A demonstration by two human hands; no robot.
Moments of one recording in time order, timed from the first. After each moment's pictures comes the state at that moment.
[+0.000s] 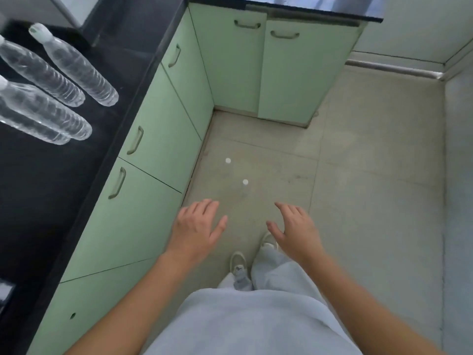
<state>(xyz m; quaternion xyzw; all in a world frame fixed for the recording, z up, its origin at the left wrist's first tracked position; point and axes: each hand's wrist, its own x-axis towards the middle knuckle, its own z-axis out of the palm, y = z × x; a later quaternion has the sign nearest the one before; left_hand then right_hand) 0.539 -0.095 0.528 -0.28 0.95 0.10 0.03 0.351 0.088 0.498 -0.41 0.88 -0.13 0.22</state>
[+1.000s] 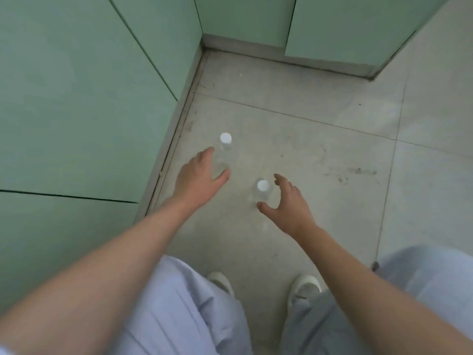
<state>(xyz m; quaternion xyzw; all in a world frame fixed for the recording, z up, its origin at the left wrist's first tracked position) 0.379 -0.317 -0.036 -0.40 0.88 0.23 0.06 0.249 -0.111 -0.054 -0.30 0.86 -0.21 0.36</state>
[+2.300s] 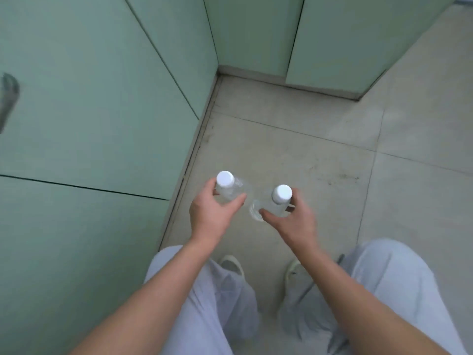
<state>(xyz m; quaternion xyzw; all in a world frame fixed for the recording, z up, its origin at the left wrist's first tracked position) 0.423 -0.231 0.163 -0.56 0.72 0.41 -0.11 0.297 -0.091 0.139 -0.14 0.84 -0.41 0.33</state>
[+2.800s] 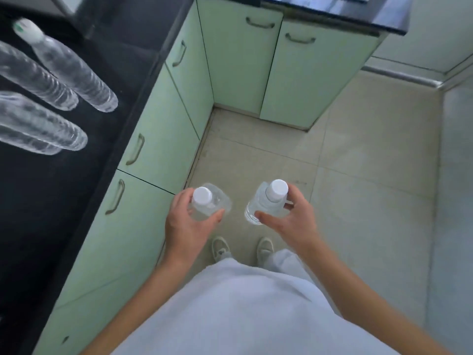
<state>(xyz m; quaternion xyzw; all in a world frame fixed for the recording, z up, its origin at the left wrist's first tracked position) 0.514 -0.161 0.548 -0.53 0.69 0.47 -0.18 0.333 -0.016 0.548 -0.21 0.80 -0.45 0.33</state>
